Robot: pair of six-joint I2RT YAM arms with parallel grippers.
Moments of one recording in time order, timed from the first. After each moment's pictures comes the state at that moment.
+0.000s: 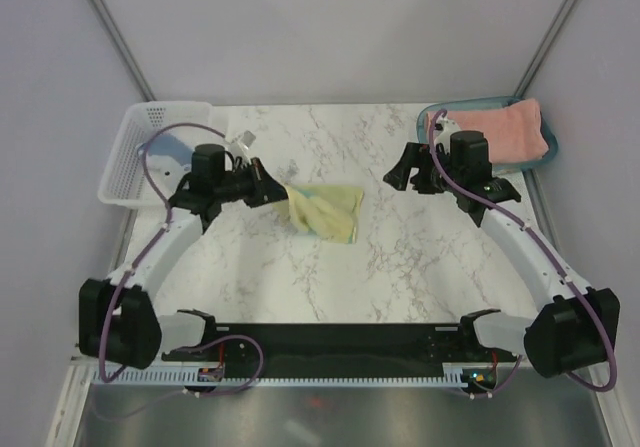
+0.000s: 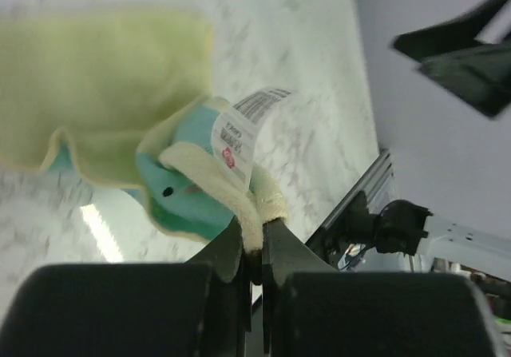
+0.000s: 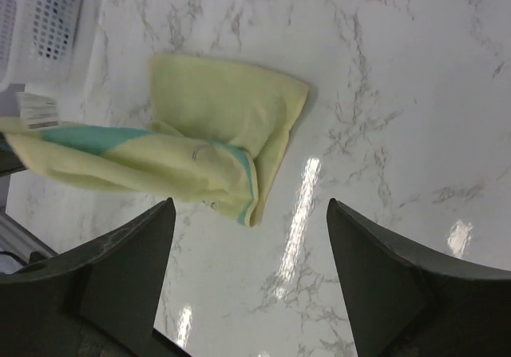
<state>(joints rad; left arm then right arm) -0.22 1.22 0.93 -0.19 0.69 -0.58 0.23 1.23 1.05 -0.36 -0.33 0.40</state>
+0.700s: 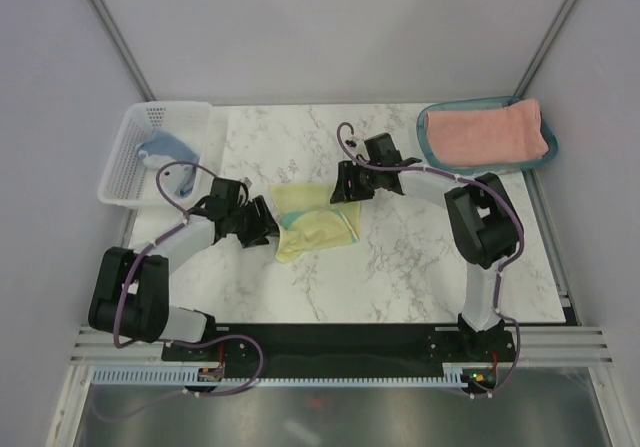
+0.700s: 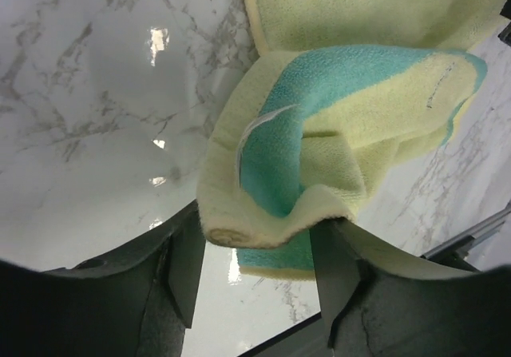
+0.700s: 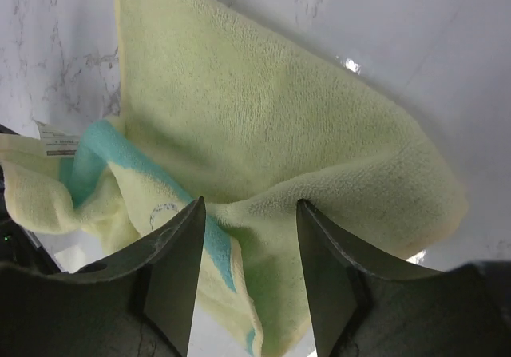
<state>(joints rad) -0.22 1.41 0.69 -0.28 0.37 -0.60 0.46 1.96 1.28 -0.18 -0.47 0.34</state>
